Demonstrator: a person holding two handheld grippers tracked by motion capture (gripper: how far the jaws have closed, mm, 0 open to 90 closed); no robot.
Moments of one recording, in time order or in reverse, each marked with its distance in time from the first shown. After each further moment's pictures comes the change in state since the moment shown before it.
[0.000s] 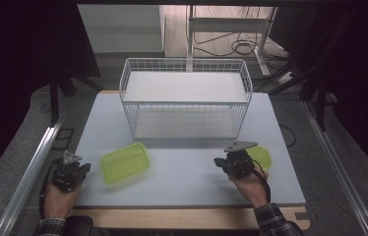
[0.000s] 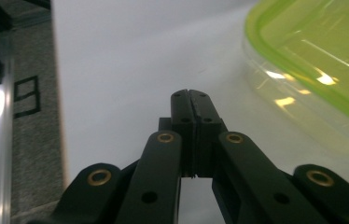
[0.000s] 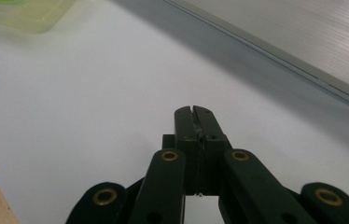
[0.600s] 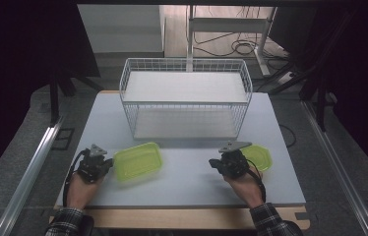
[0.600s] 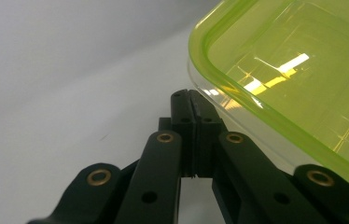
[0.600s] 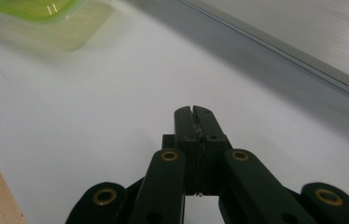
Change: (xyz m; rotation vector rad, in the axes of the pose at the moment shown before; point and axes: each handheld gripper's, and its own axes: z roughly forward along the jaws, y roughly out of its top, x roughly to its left) left arm -0.042 0.034 0.032 0.003 -0.133 0.116; right arm 0.008 0.004 0.010 0.006 0.034 -0.006
